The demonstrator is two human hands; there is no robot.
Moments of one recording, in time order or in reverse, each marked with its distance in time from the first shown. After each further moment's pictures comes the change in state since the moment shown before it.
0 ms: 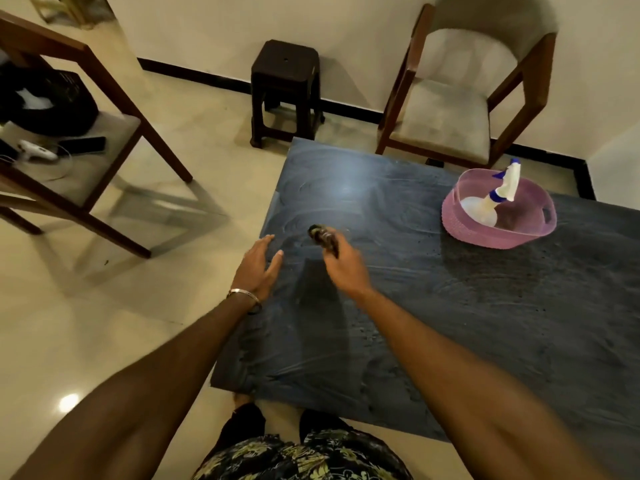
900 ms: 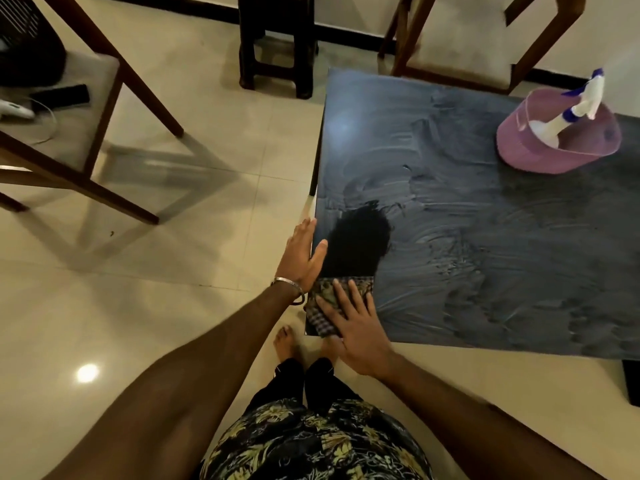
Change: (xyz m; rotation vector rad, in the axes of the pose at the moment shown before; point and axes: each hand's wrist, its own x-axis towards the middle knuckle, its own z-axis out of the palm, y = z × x) left_hand -0.049 -0.099 -0.044 -0.100 -0.321 0.022; right_hand -0.184 0.016 0.185 -0.781 -0.380 -0.144
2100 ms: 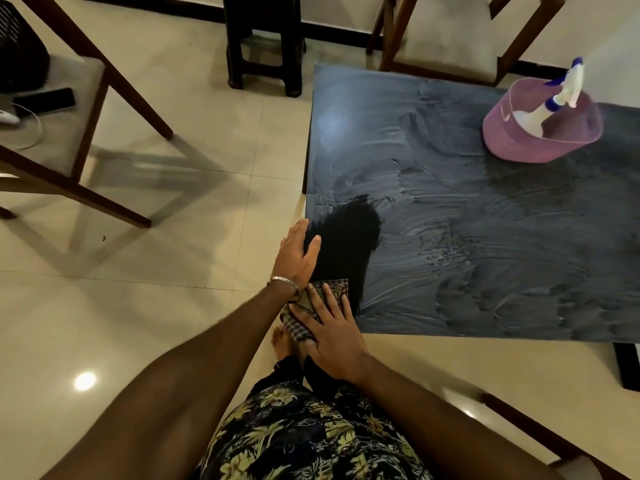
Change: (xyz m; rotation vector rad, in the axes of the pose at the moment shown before) left_hand -0.006 0.008 0.007 -0.037 0.031 -0.069; right_hand 0.001 -0.038 0.009 -0.012 0.010 0.001
